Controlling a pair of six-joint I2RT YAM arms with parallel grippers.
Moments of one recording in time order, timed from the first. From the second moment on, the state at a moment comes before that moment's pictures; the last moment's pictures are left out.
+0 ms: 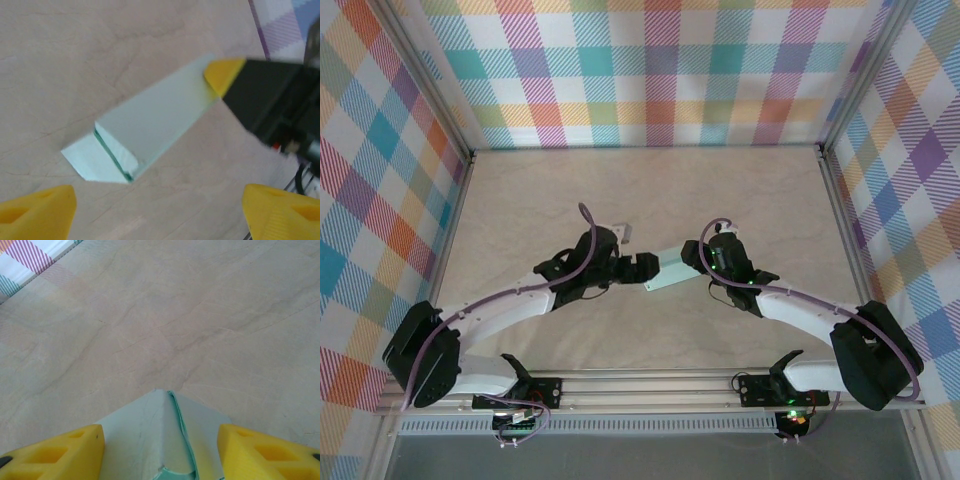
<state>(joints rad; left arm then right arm) -0.75 1.32 0.82 -0.14 0.15 -0.77 0.61 1.28 0.55 0.12 0.15 0.78</state>
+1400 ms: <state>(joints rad) -0.70 1.51 0.75 0.11 0.21 -1.07 0.53 1.25 0.58 0.02 -0.01 0.77</state>
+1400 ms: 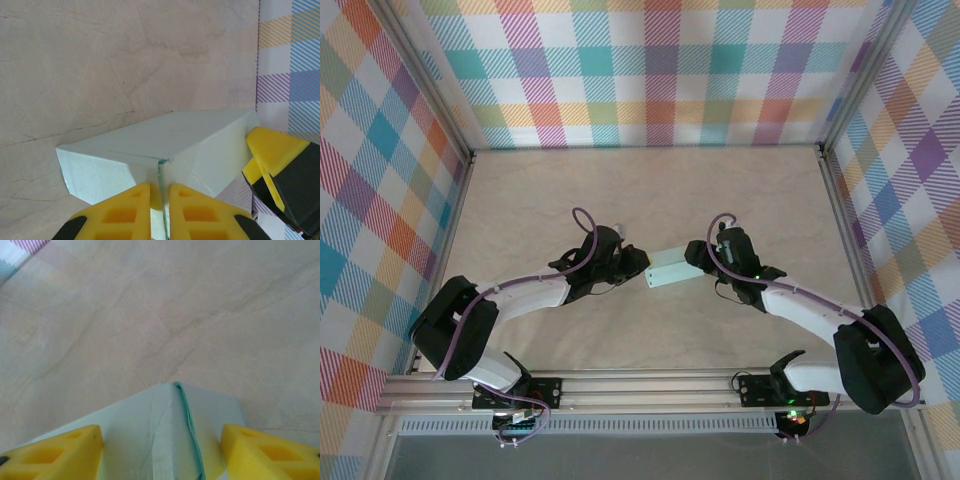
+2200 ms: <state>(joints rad) -0.70 1.54 0.78 0.10 0.20 -1.04 0.35 1.21 0.51 0.12 -0.24 0.84</state>
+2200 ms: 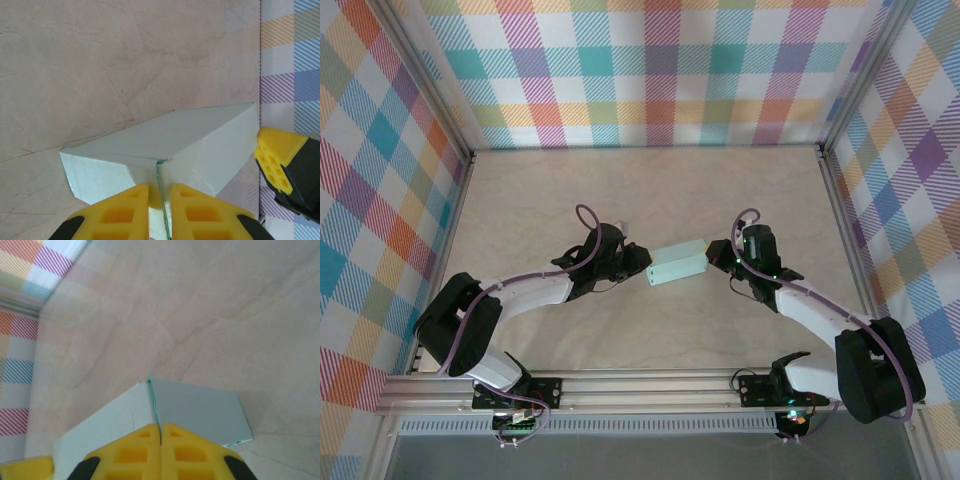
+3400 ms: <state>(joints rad) -0.70 1.58 0.97 -0.22 0.16 -0.86 0.34 1.23 0.58 0.00 -0.26 0.82</state>
